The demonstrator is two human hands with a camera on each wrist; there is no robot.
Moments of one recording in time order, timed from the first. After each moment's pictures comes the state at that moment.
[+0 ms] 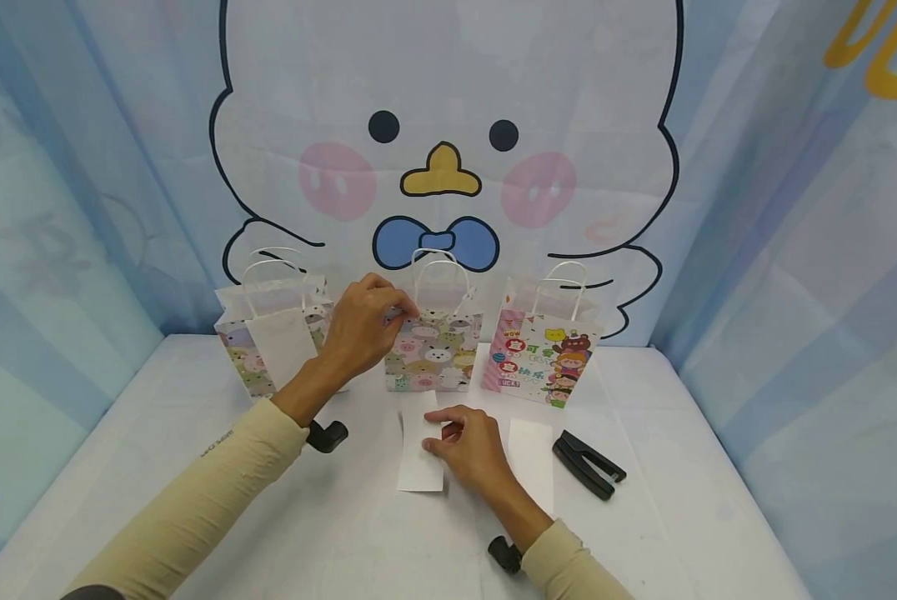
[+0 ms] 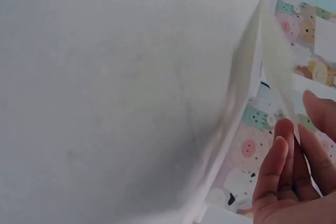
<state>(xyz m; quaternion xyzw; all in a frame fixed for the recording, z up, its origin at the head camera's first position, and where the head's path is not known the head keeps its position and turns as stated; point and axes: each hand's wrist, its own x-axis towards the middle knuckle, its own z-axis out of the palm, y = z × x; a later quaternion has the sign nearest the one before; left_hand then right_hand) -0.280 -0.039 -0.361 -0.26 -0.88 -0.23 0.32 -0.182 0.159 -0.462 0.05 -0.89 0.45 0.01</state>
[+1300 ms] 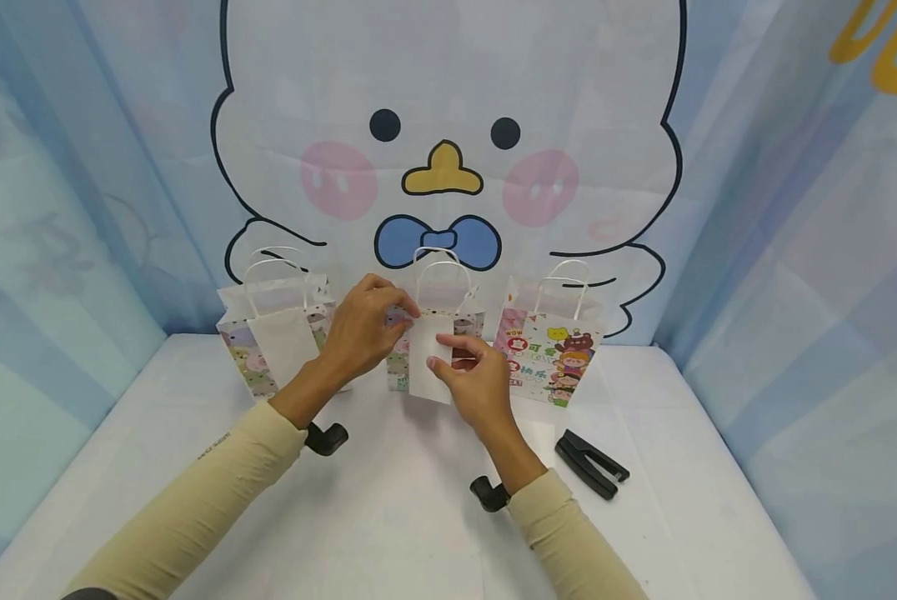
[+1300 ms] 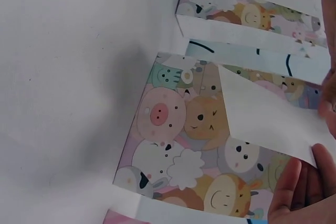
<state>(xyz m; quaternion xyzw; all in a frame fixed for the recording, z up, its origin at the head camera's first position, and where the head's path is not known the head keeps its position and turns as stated) -0.277 -0.042 -0.360 -0.26 -0.89 -0.26 0.28 -0.224 0.150 -0.402 0.03 -0.80 0.59 0.13</state>
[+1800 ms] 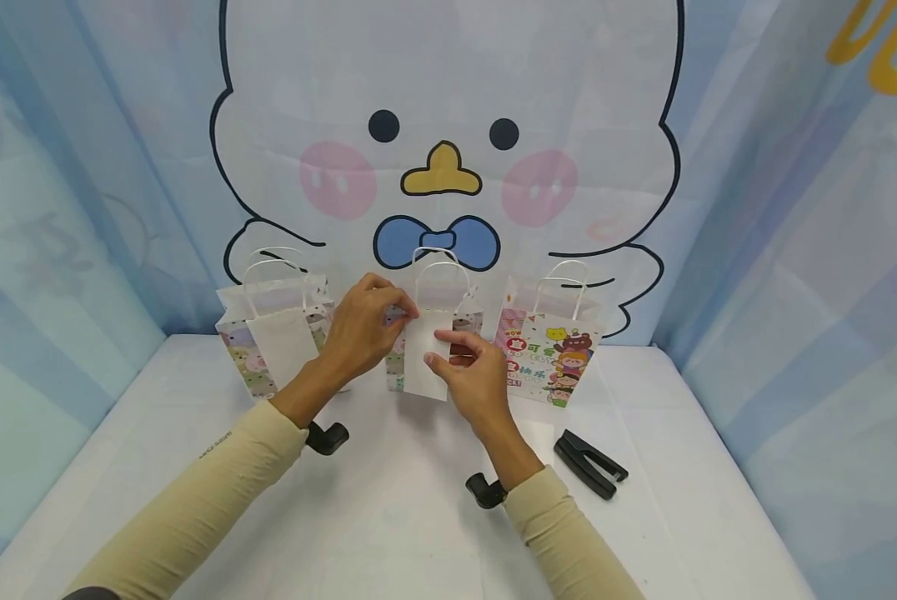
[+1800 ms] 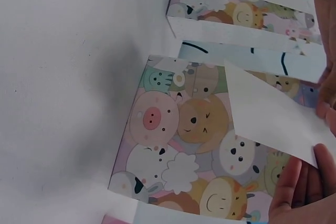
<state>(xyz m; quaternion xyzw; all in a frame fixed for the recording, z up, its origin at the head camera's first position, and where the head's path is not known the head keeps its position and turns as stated) -0.278 -0.040 -0.359 -0.25 -0.89 -0.25 0.29 -0.227 0.147 -0.398 0.02 -0.78 0.61 0.12</state>
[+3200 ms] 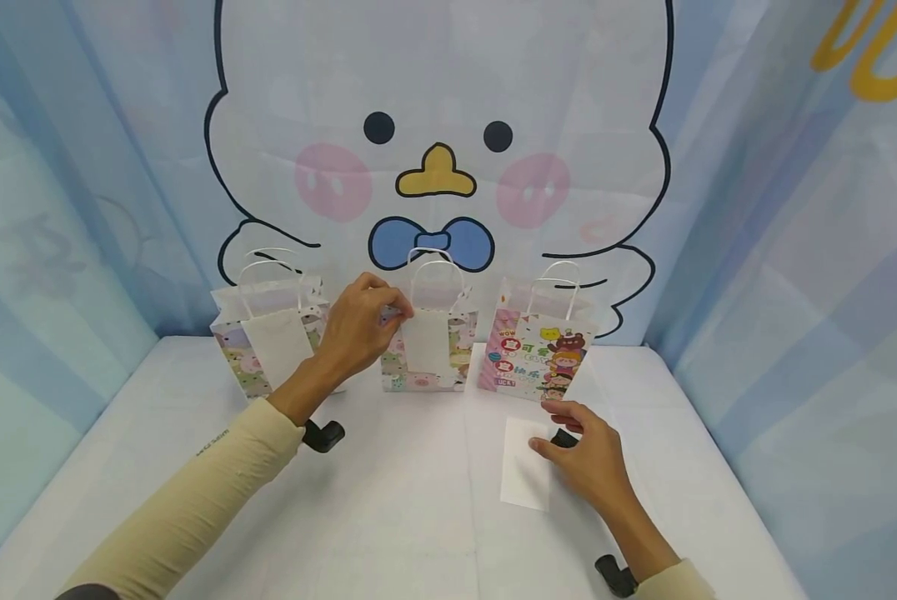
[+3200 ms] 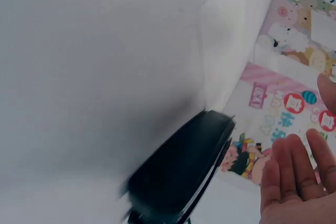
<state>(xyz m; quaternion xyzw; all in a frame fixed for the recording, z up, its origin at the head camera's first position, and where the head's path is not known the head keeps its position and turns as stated) -0.281 -0.039 -0.360 -0.25 -0.89 -0.26 0.29 -0.149 0.293 -0.433 -0.03 -0.93 0.36 0.07</state>
